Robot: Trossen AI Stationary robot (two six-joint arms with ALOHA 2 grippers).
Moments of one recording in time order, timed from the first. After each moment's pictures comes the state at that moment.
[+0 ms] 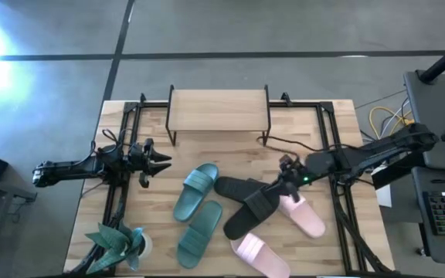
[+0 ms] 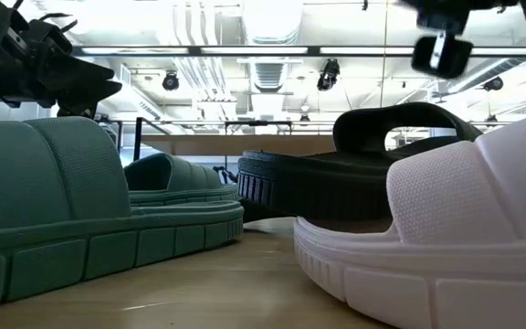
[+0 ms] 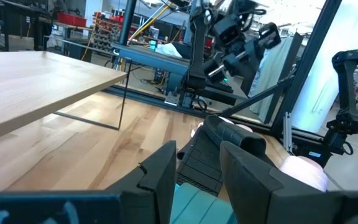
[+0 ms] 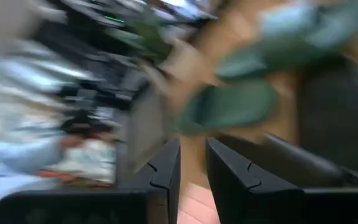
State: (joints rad) left arm 0.08 0.05 0.00 0.04 0.02 -0.25; right arm 0.28 1.00 0.64 -0.03 -0.04 0.93
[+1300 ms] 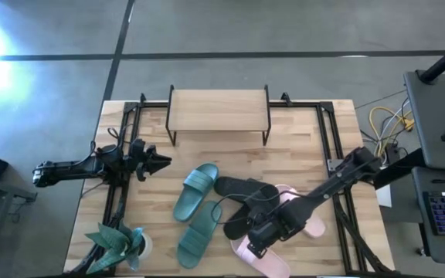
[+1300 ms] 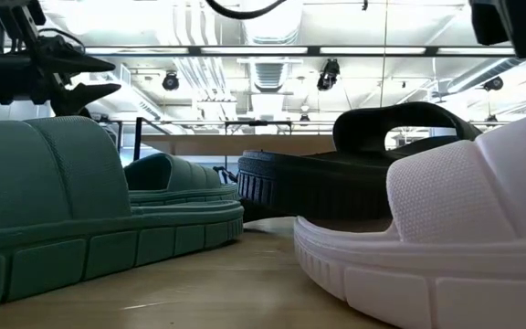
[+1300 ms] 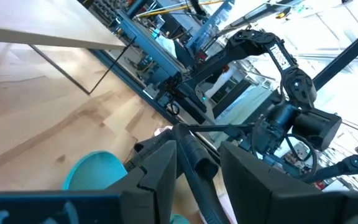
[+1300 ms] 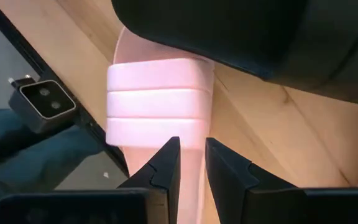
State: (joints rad) left arm 0.08 0.05 0.00 0.05 0.02 -0.75; right arm 0.58 1.87 1.55 -0.94 -0.04 1.30
